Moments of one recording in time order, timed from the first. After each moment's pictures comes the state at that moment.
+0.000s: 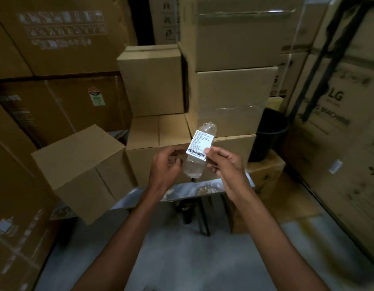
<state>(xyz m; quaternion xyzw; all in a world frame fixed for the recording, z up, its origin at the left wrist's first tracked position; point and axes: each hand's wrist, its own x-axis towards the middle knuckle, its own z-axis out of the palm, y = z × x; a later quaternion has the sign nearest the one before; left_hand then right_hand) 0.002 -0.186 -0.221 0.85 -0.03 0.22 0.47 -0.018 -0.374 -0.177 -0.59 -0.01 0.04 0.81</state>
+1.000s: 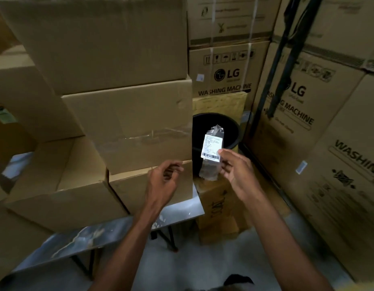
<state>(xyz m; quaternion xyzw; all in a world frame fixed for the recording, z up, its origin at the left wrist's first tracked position) 0.169 -0.415 -0.254 0.84 -0.03 0.14 0.53 0.178 -0.629 -0.209 -0.56 0.12 0.03 0.82</state>
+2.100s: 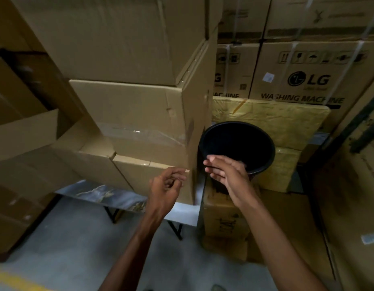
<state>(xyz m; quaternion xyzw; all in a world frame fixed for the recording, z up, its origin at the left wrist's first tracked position) 0.183 -0.505 -0.261 0.80 0.19 0.25 0.52 0.292 -0.667 -0.221 -0.58 -0.04 0.27 0.77</state>
